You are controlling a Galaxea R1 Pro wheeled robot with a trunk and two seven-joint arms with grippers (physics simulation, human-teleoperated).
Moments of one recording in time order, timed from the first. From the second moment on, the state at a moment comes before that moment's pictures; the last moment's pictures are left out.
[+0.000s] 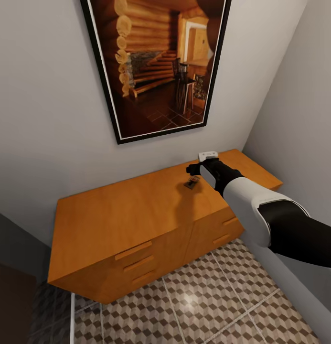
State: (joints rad) left arm -0.32 0.07 -0.25 0.08 0.29 -0.06 0.07; right arm -1.51 0.14 0.15 -0.13 -0.09 0.39 -0.12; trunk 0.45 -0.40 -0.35
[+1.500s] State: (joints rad) left arm -0.31 0.07 -0.25 0.08 0.29 -0.02 0.07; right arm -1.52 0.14 0.15 -0.08 -0.09 0.34 -0.12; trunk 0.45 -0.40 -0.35
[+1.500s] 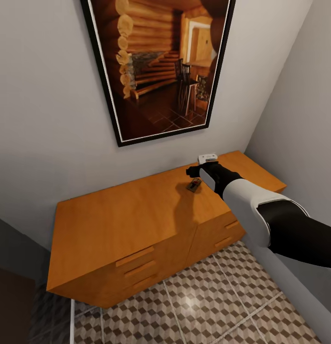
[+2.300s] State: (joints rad) left arm -0.31 0.07 -0.25 0.08 0.29 -0.02 0.07; right arm -1.52 0.14 0.15 -0.08 -0.09 0.34 -0.11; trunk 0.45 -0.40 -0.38
